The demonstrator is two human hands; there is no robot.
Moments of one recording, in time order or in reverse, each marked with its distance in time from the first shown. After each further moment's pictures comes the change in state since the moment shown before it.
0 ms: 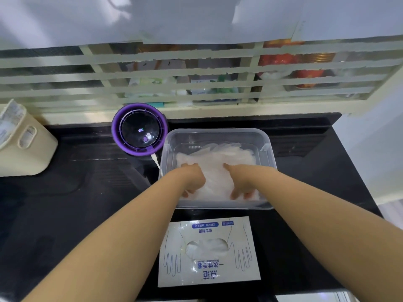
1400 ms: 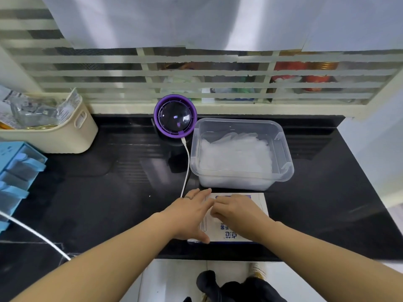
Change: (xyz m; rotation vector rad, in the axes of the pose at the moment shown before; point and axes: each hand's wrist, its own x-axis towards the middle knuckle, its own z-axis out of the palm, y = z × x) left_hand -0.089 -0.114 0.086 0.522 0.157 0.537; right_hand -0.054 -0.049 0.142 -0.236 0.816 -0.799
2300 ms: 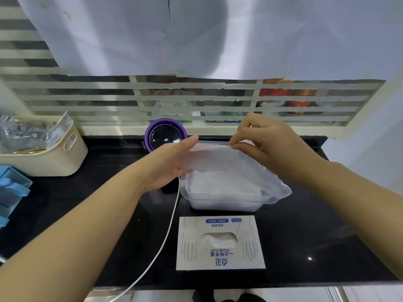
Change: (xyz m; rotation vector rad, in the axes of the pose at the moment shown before) left_hand -0.017 -0.010 -0.151 -1.562 0.254 0.073; right_hand 0.048 0.035 -0.191 -0.064 0.292 0.099
